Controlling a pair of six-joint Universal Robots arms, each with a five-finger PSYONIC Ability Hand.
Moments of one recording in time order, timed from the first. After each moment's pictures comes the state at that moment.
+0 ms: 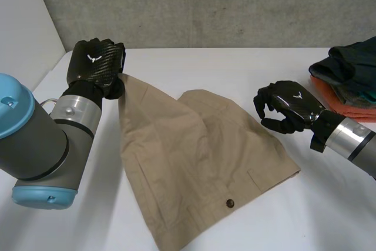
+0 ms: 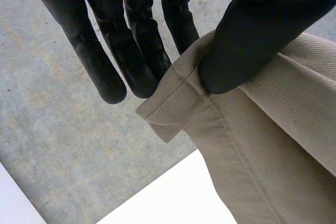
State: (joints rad) left arm 4.24 -1.79 -1.67 3.60 -1.68 3.42; right arm 1.56 -1.10 1.74 -0.68 0.51 3.15; left_hand 1.15 1.20 1.20 1.20 0.97; right_hand 1.08 1.18 1.19 1.19 0.99
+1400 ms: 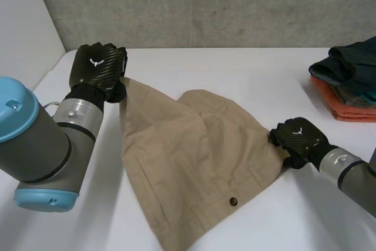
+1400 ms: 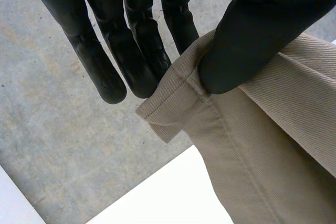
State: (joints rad) left arm 4.23 -1.80 -1.68 3.60 -1.68 3.42; right arm 1.63 -1.08 1.82 -0.30 1.00 2.48; left_hand 1.15 1.20 1.20 1.20 0.97; right_hand 0.95 1.18 1.18 1.19 0.93
